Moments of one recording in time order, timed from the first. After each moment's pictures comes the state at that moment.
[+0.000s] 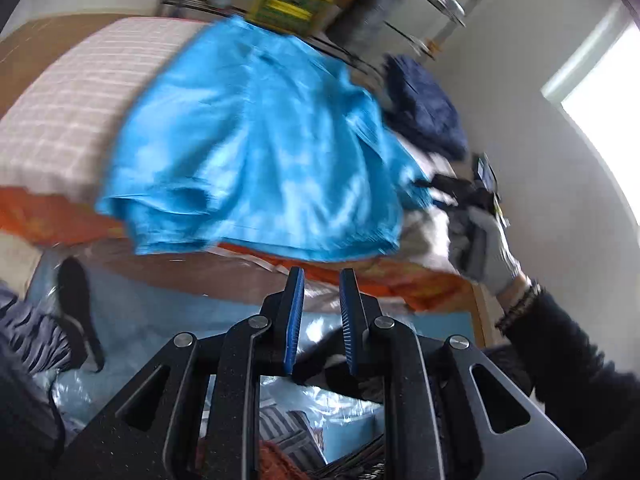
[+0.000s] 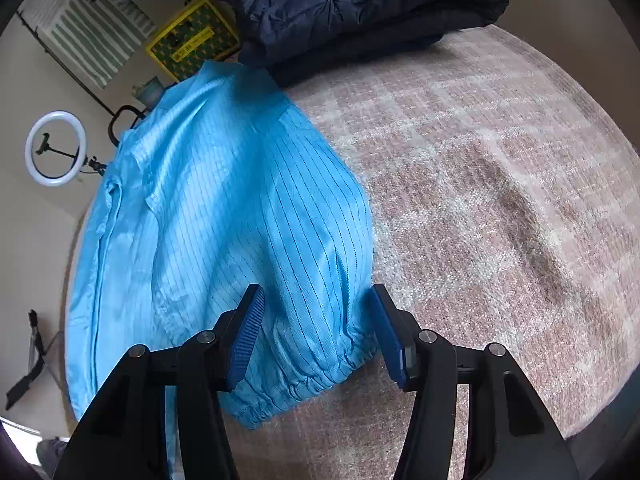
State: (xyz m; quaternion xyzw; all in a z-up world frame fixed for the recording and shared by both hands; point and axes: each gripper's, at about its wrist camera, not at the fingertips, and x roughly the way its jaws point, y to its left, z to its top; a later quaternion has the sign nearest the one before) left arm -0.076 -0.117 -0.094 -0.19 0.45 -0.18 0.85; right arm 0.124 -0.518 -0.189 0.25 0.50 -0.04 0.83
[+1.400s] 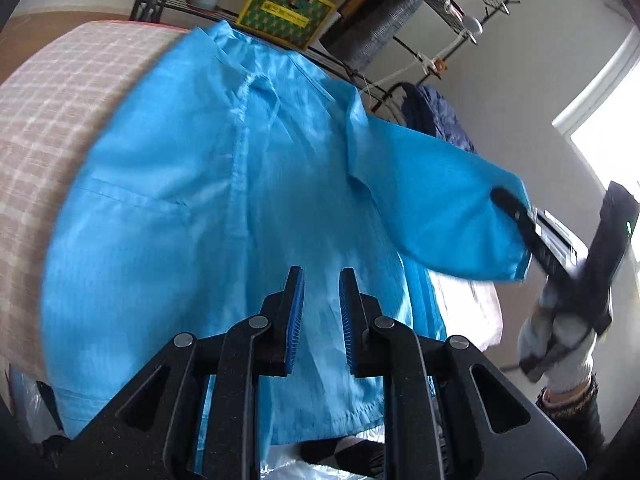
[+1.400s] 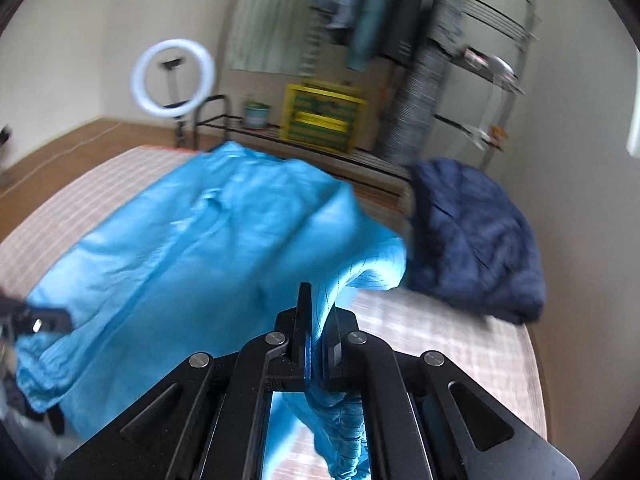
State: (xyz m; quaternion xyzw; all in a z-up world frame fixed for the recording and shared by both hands) left arm 0.125 -0.112 -0.134 -0.21 0.44 -0.22 0.84; right arm 0.136 -0.316 -0.051 -0.14 0.32 0.04 0.94
